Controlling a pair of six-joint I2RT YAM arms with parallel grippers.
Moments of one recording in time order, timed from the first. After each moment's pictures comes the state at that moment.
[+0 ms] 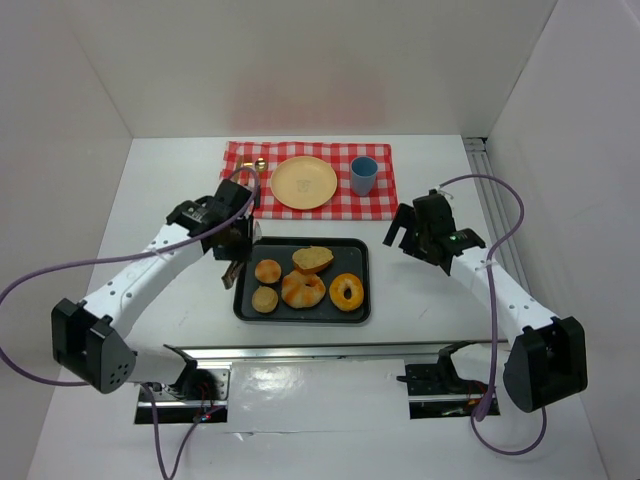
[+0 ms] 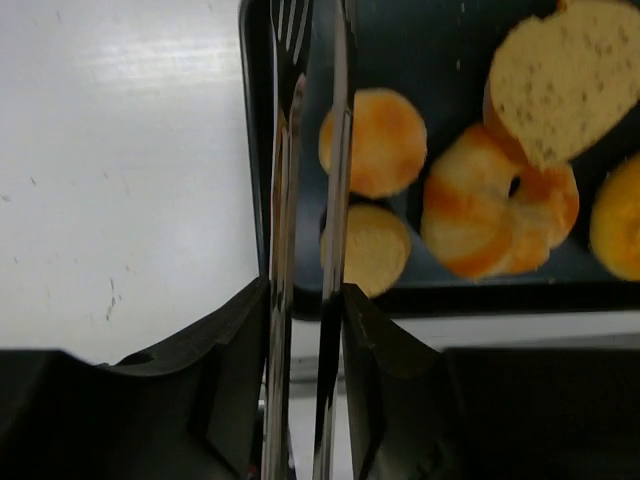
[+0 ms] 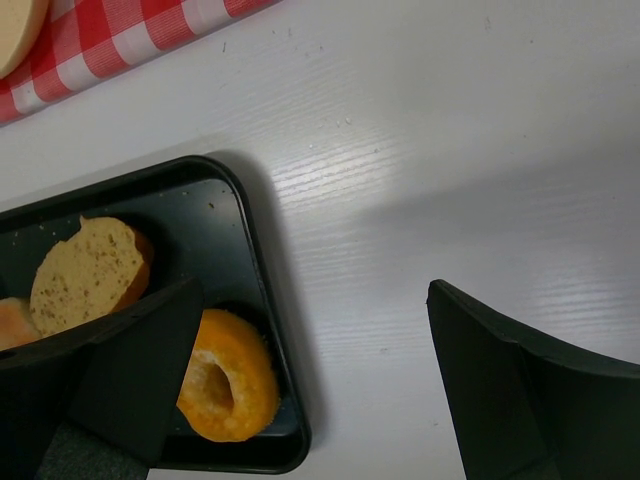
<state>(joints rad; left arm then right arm) -0.44 1.35 1.23 -0.98 -0.16 -0.43 0.29 1.18 0.85 -0.51 0.14 0.65</state>
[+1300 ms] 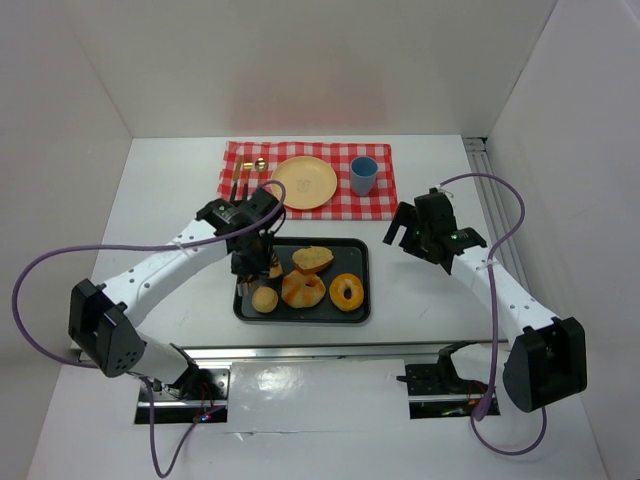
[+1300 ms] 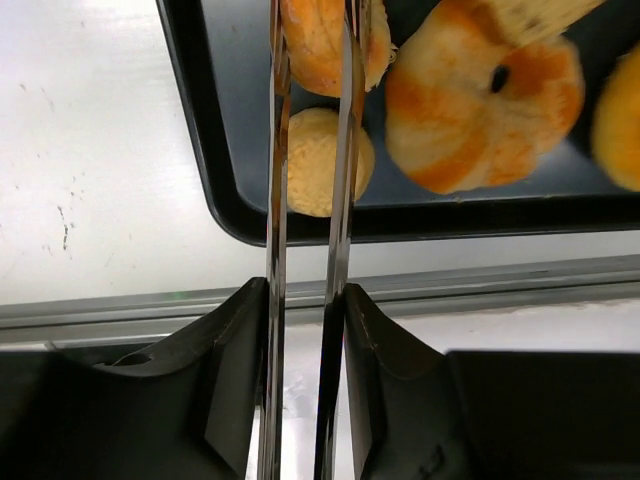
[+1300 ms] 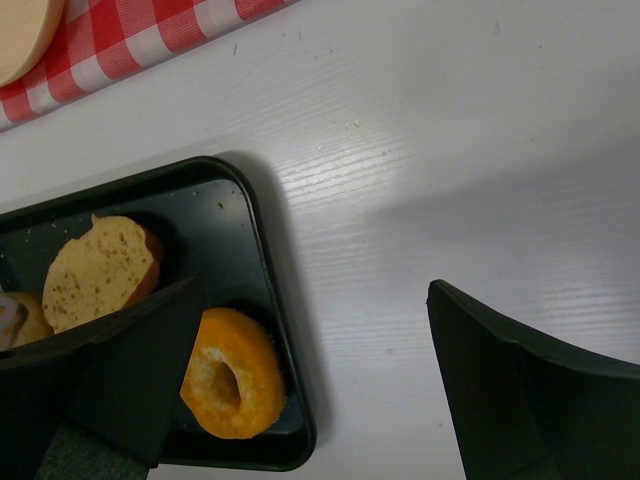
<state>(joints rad) -0.65 1.44 1.28 -1.17 -0.15 -0.58 0.28 1.18 0.86 -0.51 0.12 0.64</state>
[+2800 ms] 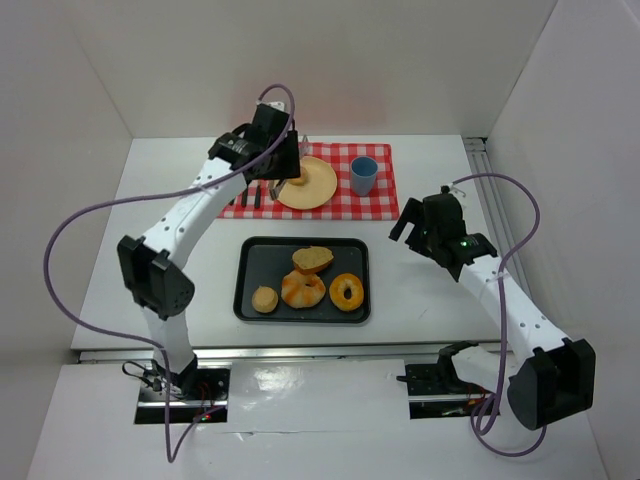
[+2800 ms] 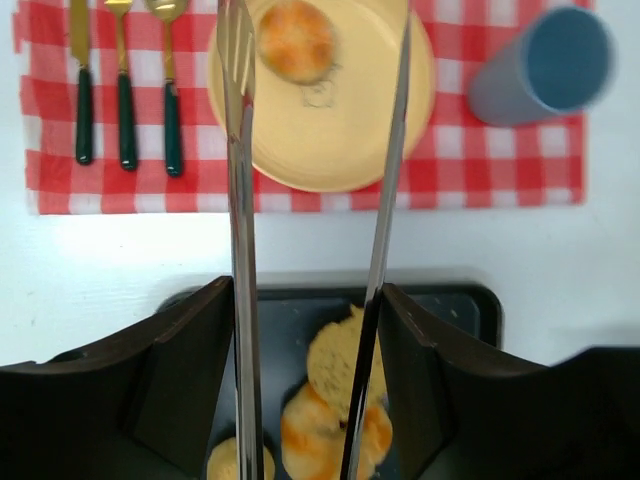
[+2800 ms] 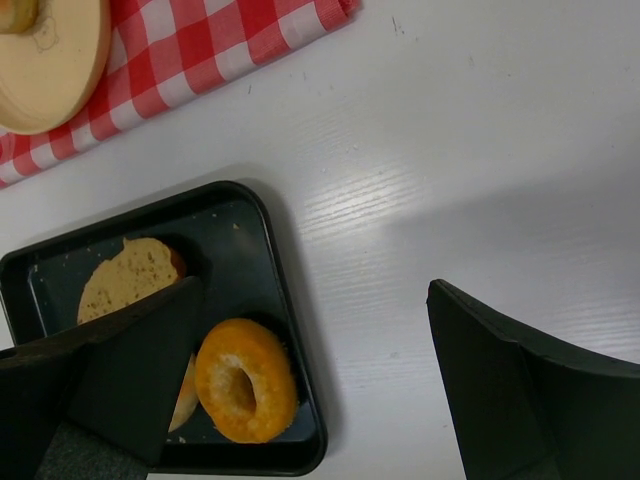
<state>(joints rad) -0.48 1.91 2.03 -0.91 -0.25 -0.46 0.27 1.09 0.86 -0.52 0.17 0.67</state>
